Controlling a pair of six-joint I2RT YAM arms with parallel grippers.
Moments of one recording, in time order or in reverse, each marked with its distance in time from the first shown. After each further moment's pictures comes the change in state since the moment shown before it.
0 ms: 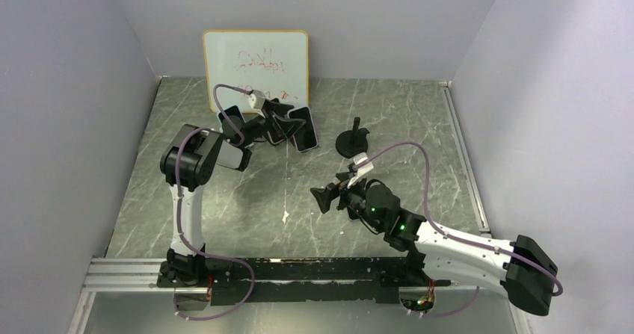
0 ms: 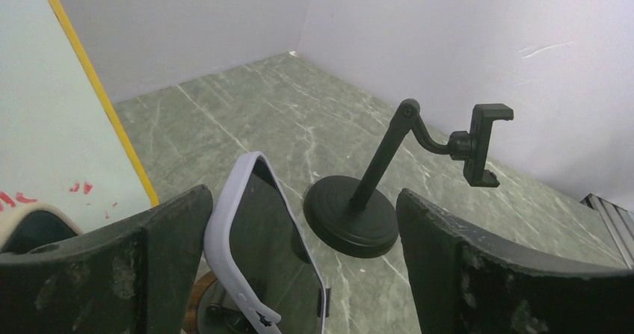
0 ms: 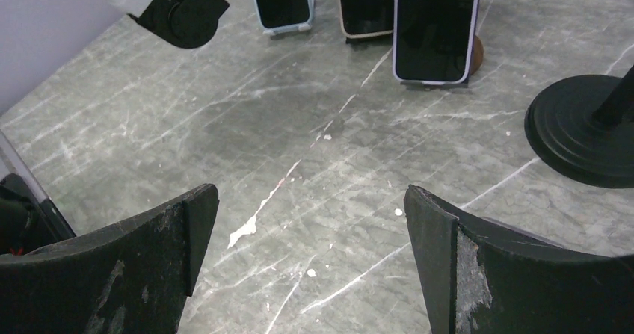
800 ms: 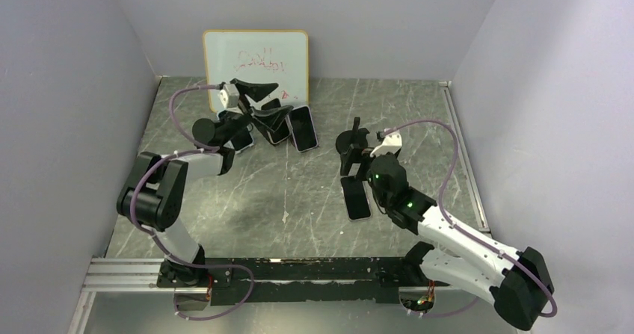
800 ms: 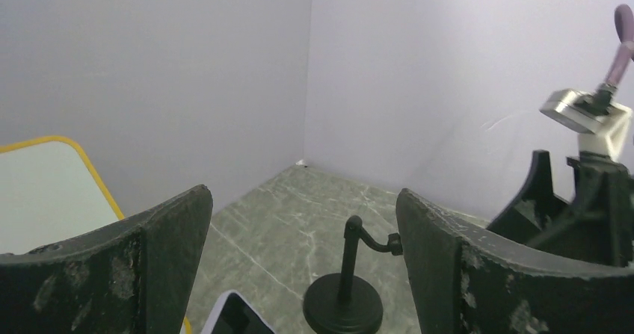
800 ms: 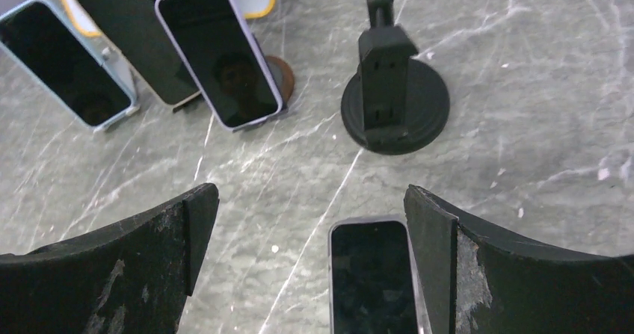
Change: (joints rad) left arm 0.019 -0.448 -0.152 -0.002 -0.033 0.058; right arm -0.254 0.006 0.175 -0.319 0.191 0.144
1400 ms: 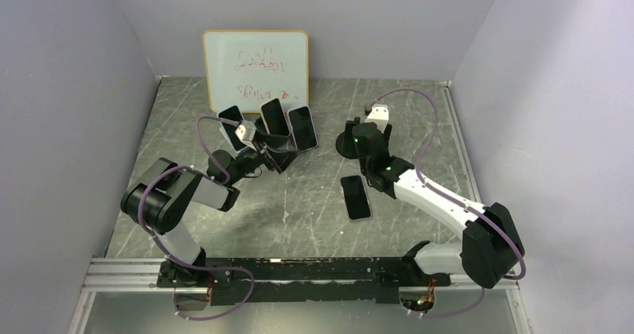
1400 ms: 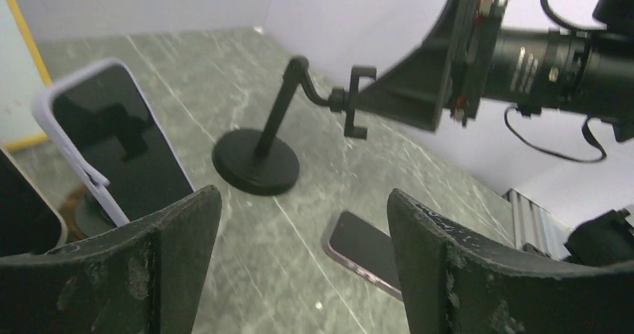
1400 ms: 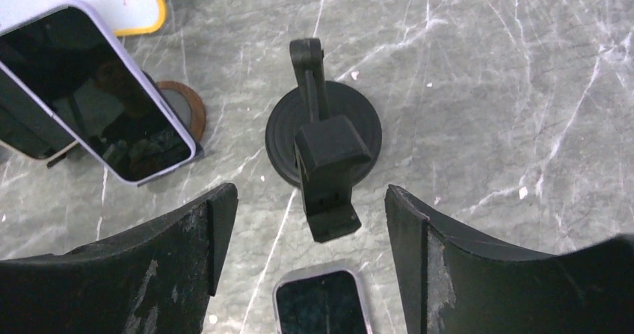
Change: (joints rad) left arm -0.141 -0.047 -0.383 -0.001 -0.146 -0.063; right arm -0.115 0.374 0.289 -0.101 0.106 -0.050
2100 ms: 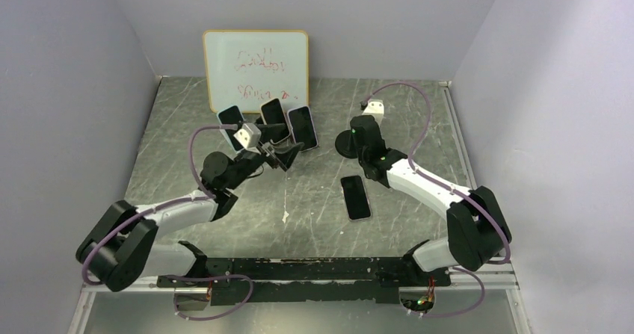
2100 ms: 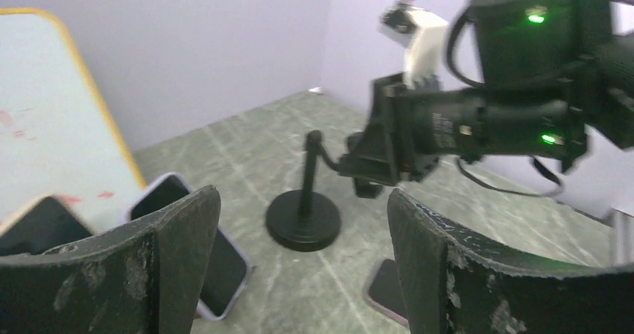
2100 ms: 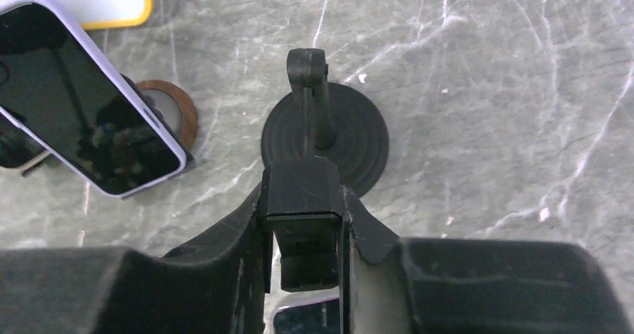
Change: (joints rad) left arm -0.160 -0.369 -0.010 -0.327 -0.237 0.313; right arm -0.069 0.147 0.069 0.034 -0.072 -0.034
